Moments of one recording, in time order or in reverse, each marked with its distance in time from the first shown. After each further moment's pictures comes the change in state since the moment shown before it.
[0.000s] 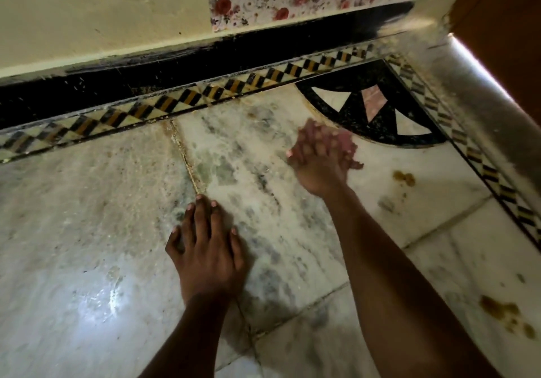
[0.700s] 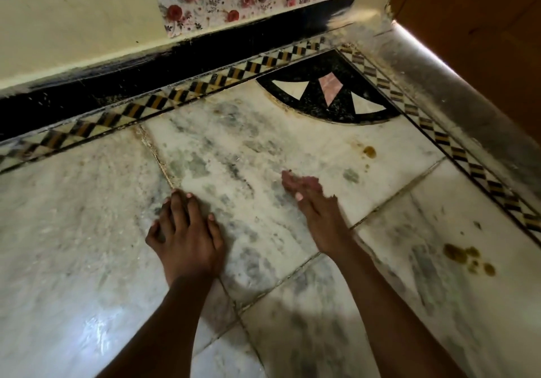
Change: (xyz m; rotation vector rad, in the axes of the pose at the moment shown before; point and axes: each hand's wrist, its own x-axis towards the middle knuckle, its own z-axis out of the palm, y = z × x) left_hand -0.002 0.002 -0.002 0.002 0.031 0.023; right_hand -0.155 0.051 0.039 0.920 0.150 -0.210
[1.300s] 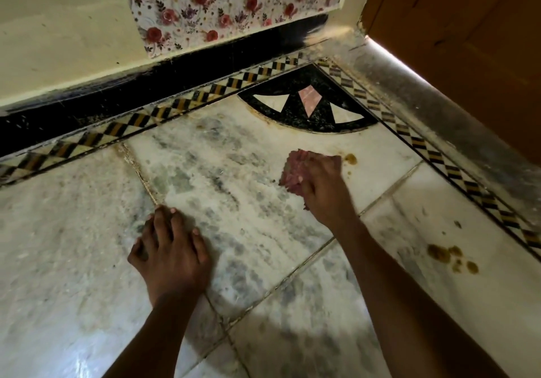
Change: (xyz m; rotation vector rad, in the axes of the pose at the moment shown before) left_hand -0.002 -0.003 0.005 -0.007 0.021 0.017; right_hand 0.042 0.005 -0.055 -0.747 0.269 -0.015
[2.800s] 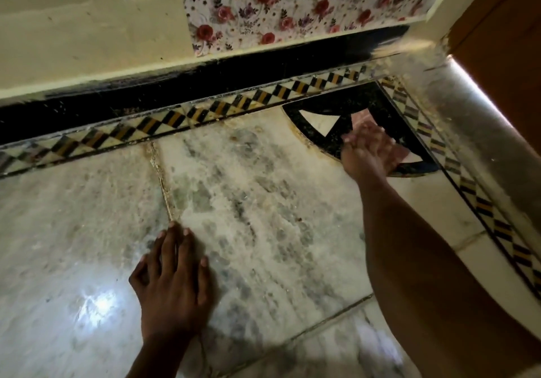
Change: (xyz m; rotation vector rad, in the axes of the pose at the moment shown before) left_hand 0.005 0.003 -0.001 -0.006 0.032 -0.056; right_hand 0.207 0.014 0.023 -0.086 -0.276 0.399
